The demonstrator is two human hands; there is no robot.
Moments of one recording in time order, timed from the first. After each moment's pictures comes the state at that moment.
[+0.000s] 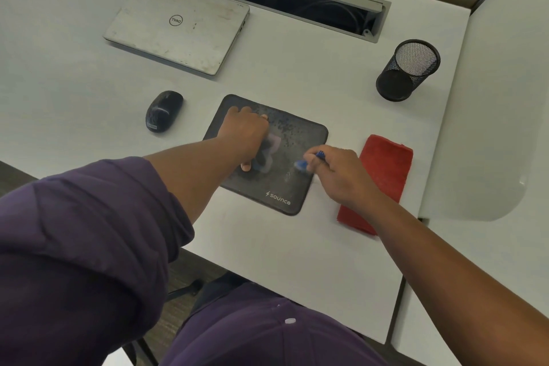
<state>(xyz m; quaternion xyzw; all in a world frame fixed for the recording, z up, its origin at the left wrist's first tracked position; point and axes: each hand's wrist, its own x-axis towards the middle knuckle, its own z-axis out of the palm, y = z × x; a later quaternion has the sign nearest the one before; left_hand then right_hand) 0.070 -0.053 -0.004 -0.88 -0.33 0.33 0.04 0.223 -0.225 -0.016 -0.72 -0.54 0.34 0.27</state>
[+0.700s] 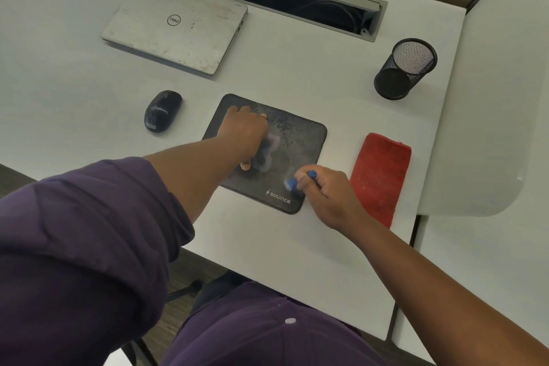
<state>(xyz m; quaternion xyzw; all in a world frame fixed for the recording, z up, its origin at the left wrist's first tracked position) 0.068 -0.051 -0.011 -0.89 -0.33 0.31 0.04 0.189 -0.257 -0.025 -0.69 -0.54 0.35 0.34</state>
